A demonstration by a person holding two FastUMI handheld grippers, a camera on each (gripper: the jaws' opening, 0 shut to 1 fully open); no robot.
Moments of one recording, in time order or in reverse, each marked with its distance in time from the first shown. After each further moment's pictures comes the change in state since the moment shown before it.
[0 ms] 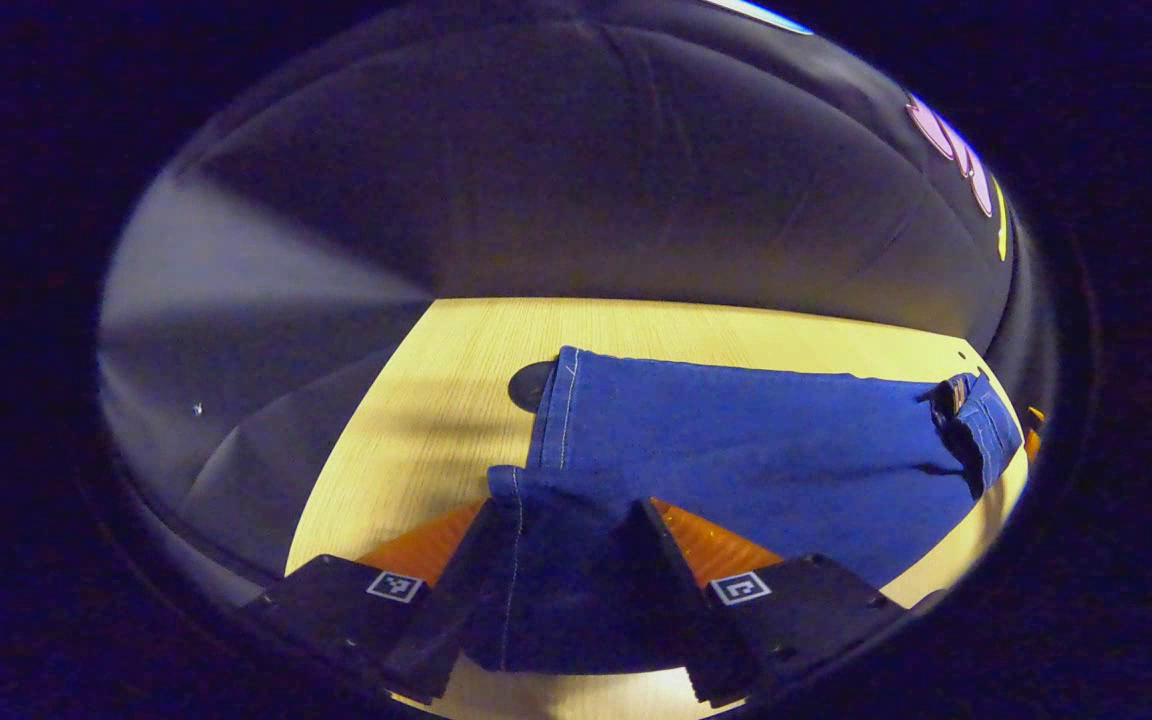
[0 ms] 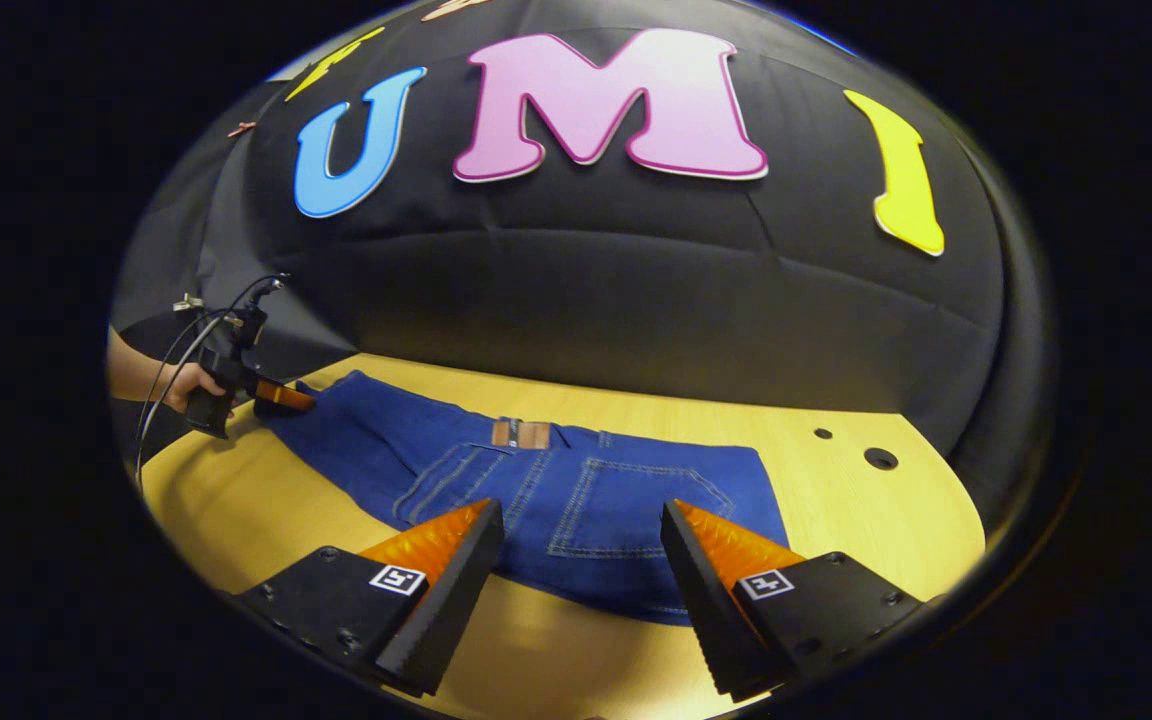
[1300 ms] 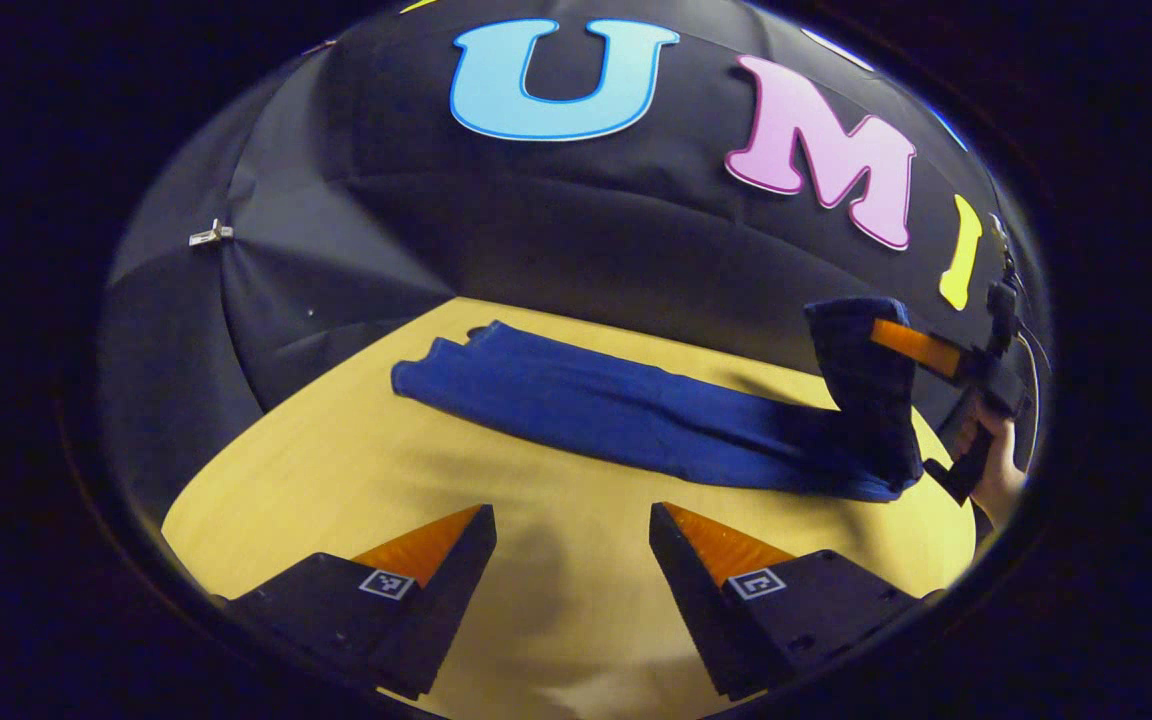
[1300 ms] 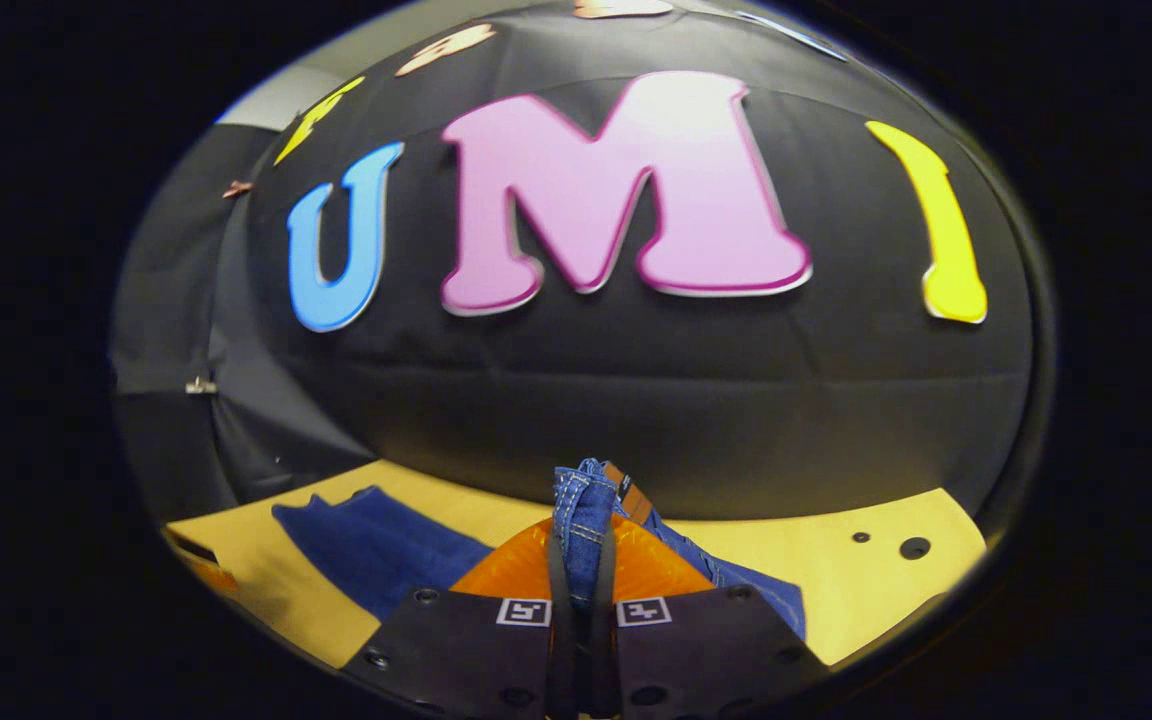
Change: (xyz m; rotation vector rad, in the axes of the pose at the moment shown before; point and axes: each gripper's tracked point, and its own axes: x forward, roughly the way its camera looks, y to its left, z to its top) left arm -0.224 -0.184 -0.079 -0.188 -0.202 0.142; right arm 0.073 0.093 0.101 0.005 -0.247 0.135
